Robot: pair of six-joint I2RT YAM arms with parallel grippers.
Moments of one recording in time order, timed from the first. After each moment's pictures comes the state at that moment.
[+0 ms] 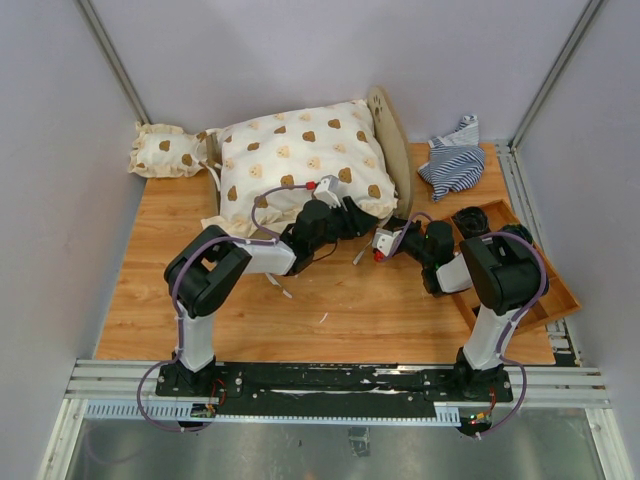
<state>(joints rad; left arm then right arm) -0.74 1.92 1.00 0.76 0.03 -0.82 0.26 1.82 0.49 1.15 -0.48 -1.18</state>
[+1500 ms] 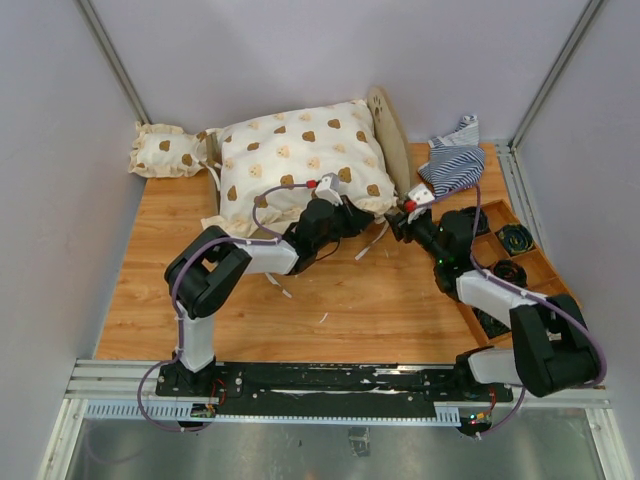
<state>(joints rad) -0.76 1.93 1.03 0.74 -0.03 -0.81 0.30 1.35 0.46 0.83 -0.35 -0.35</state>
